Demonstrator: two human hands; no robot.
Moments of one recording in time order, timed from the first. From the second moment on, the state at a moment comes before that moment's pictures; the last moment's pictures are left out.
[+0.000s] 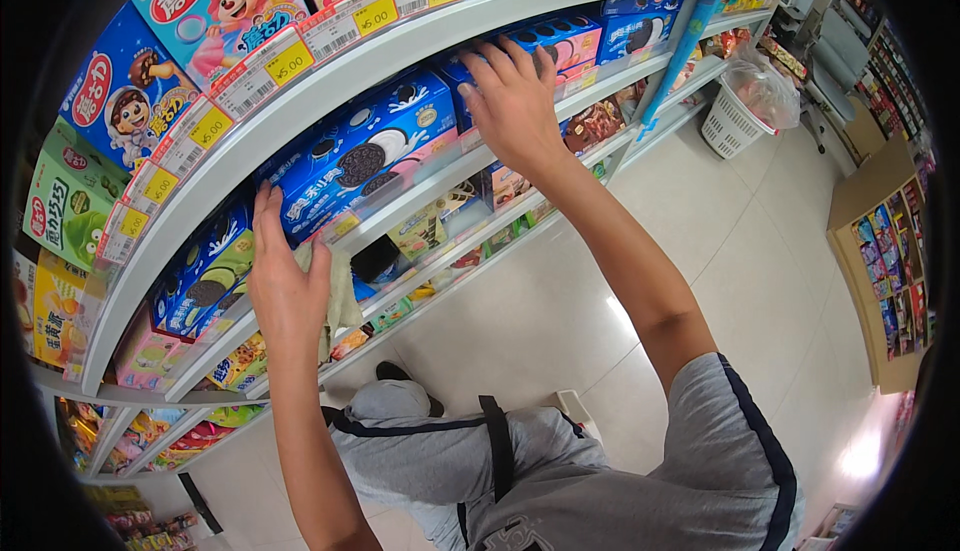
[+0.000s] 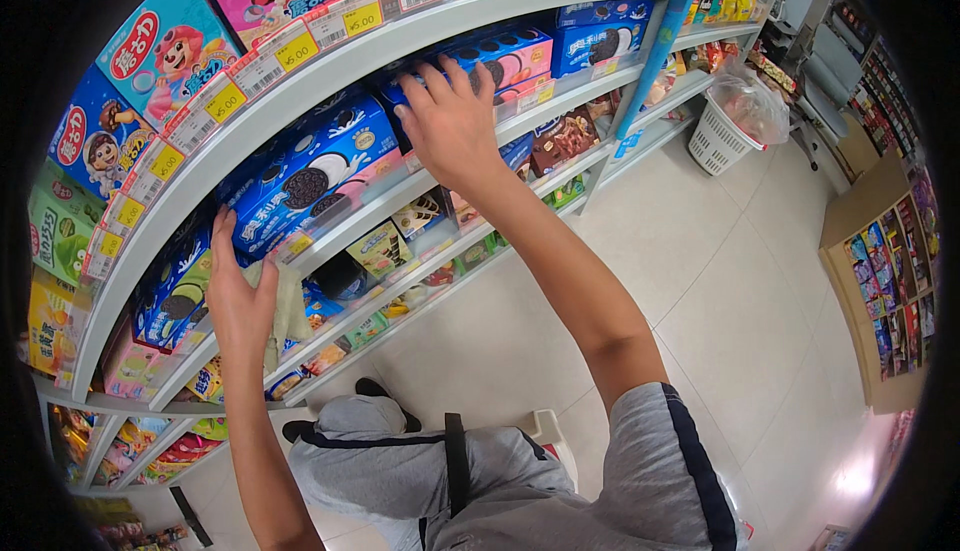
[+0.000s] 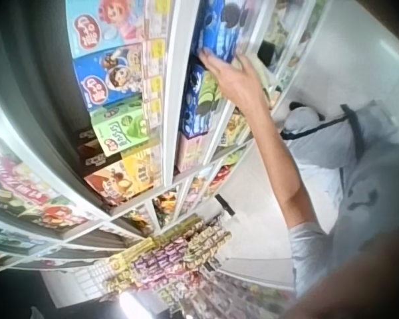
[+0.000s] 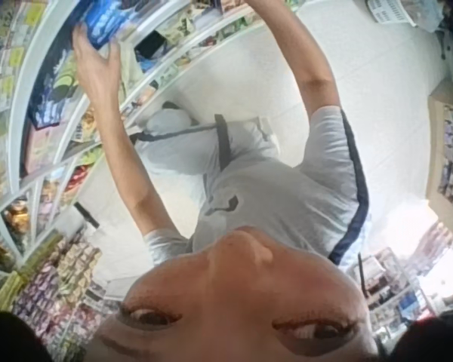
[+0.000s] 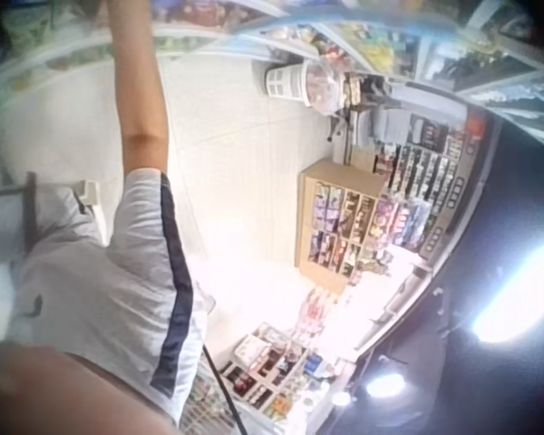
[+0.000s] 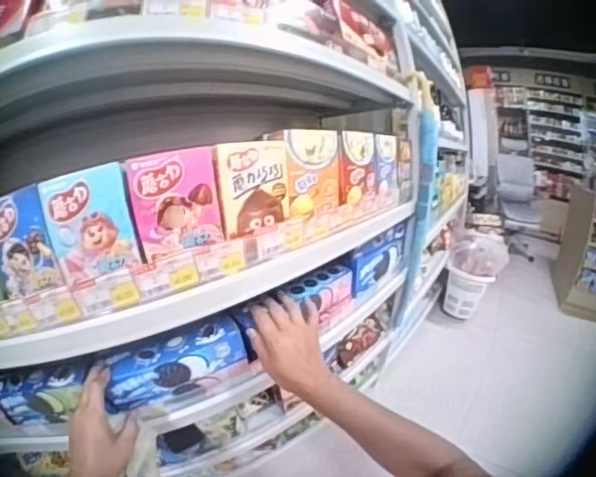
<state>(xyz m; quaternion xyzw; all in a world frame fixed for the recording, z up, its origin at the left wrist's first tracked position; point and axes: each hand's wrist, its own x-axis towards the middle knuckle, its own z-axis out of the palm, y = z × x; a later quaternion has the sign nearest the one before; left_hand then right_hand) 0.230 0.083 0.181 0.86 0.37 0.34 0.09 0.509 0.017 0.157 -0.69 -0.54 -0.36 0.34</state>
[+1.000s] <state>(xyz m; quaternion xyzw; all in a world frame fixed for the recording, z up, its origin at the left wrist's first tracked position) 0.126 -0.039 0.124 0.79 0.33 0.43 0.27 0.695 0.010 0.187 -0.81 -0.12 -0.31 0.49</state>
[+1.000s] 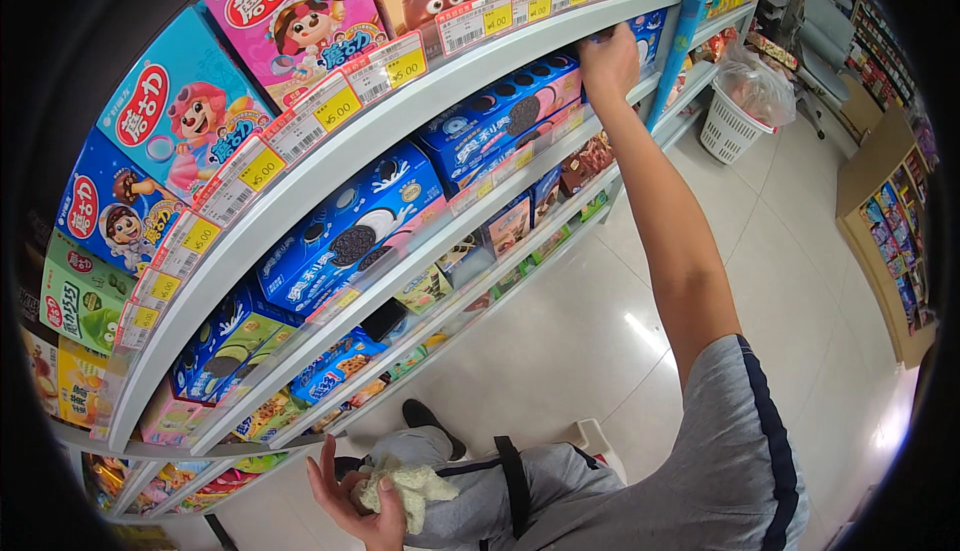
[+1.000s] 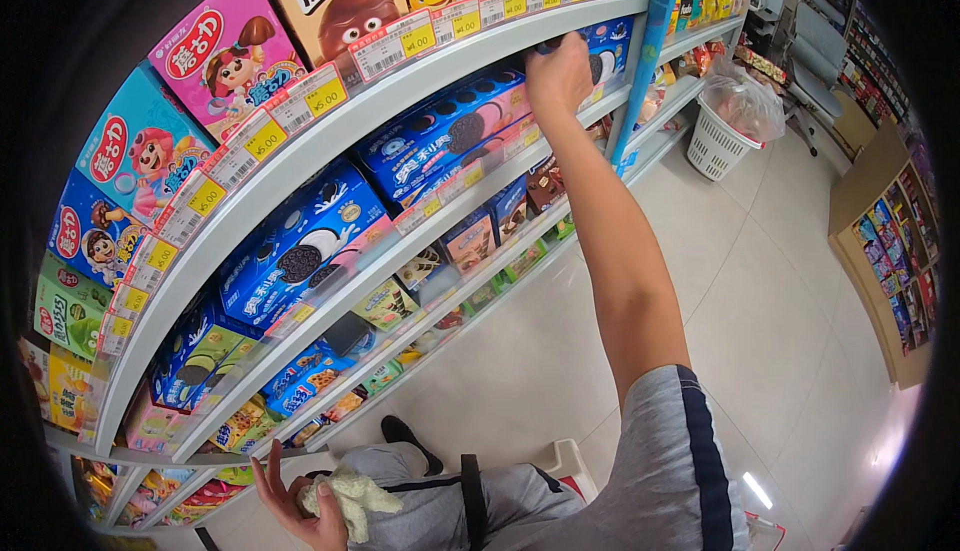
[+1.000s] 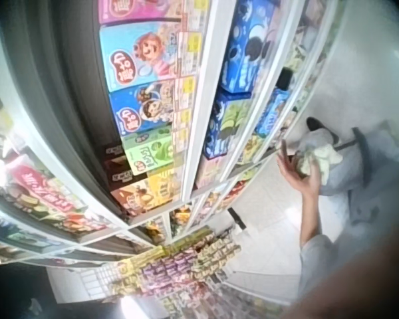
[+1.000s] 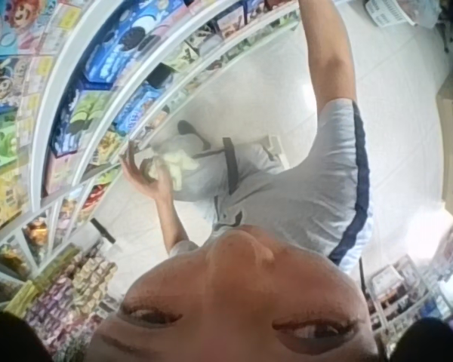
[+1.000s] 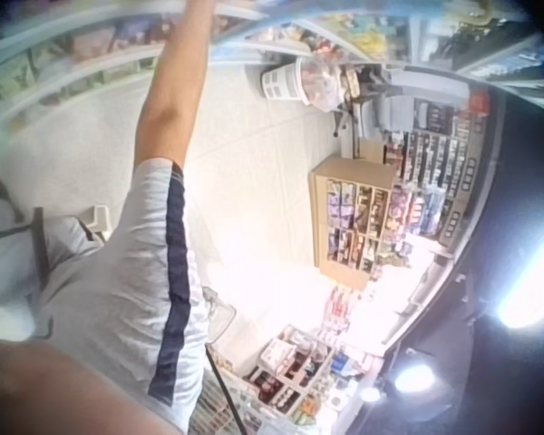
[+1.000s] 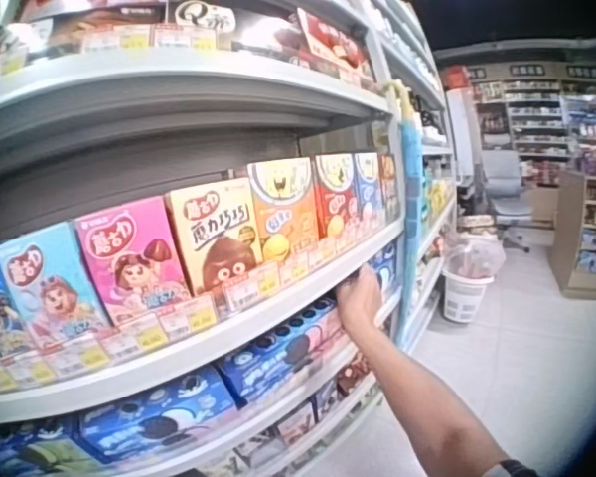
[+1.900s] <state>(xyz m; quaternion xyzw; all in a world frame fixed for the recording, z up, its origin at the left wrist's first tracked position) 0.135 -0.037 0.102 0.71 0.45 0.42 0.35 0.733 -0.007 0.152 -0.75 -0.28 -0.40 0.44</state>
